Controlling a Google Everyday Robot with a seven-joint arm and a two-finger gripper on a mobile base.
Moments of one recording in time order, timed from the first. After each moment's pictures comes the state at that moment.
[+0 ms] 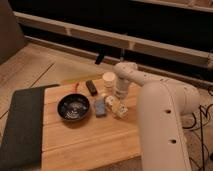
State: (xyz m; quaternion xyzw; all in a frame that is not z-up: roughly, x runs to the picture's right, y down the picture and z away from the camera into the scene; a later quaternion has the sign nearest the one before) arm 0.085 0.116 0.905 -0.47 0.07 0.29 0.83
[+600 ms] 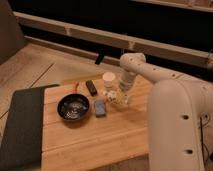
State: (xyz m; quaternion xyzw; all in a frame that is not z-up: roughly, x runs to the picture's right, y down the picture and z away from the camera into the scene) arm 0.097 0.022 0.853 -0.36 0.05 0.32 0.87
